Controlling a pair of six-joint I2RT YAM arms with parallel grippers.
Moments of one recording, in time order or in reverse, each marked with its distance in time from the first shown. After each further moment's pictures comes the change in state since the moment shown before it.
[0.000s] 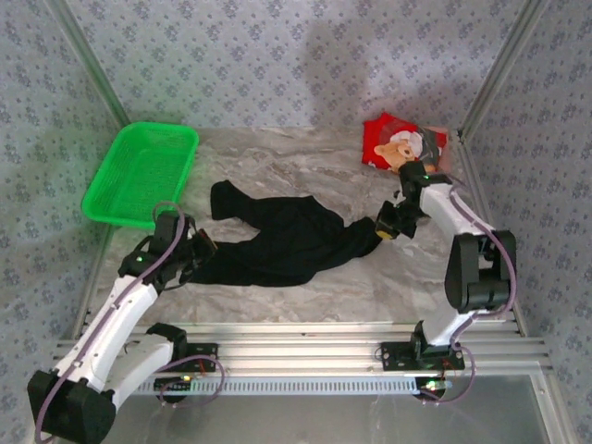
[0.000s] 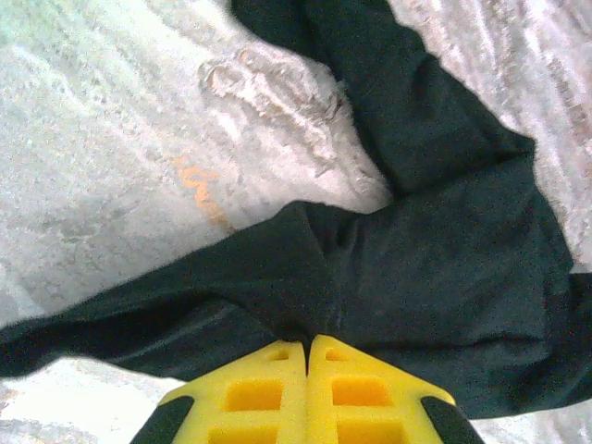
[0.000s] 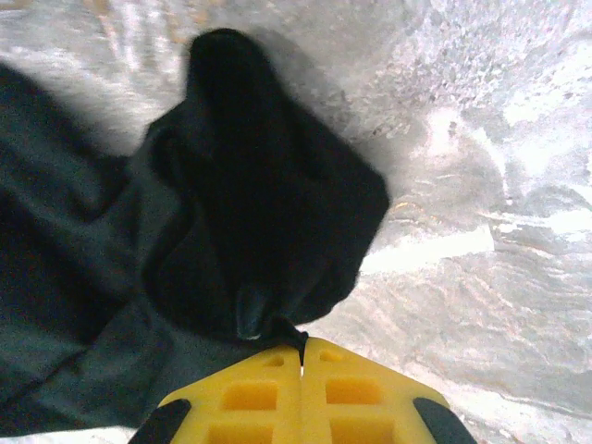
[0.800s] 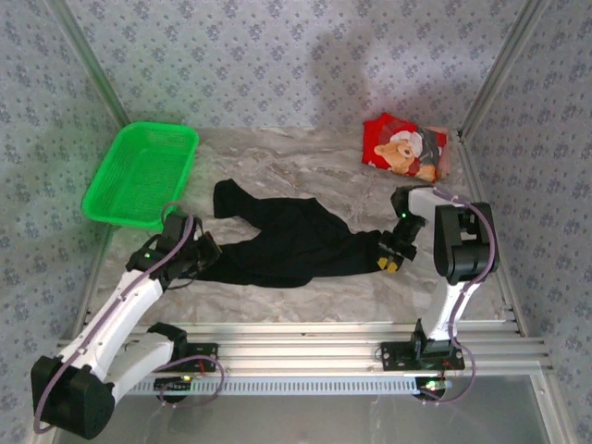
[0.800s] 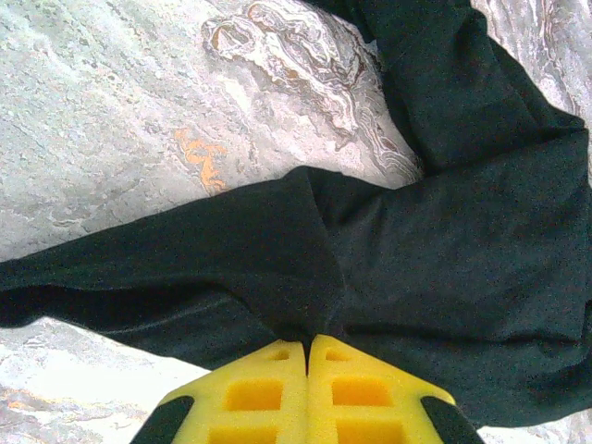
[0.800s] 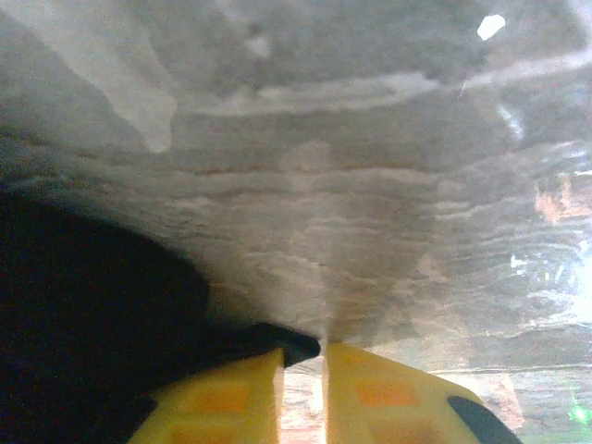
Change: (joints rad) left arm -0.033 0.048 -0.045 0.027 -0.001 0.000; right arm 0.001 0.263 -0.056 -0.136 0.060 0.070
